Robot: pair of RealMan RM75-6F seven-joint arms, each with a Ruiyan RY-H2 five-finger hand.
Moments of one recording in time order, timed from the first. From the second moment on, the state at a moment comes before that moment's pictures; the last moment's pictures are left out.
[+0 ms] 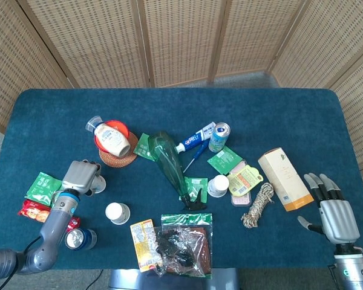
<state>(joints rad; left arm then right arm) -0.75 -1.35 -0.04 -1.73 0.67 1.10 0.79 0.10 -1.18 0.04 -1.60 -1.55 1.48 -0.01</state>
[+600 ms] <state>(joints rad) -0.77 -1.06 -0.13 -2.09 0.66 1.04 0.66 0.10 -1.19 0.04 -1.59 -1.55 1.47 -0.02</state>
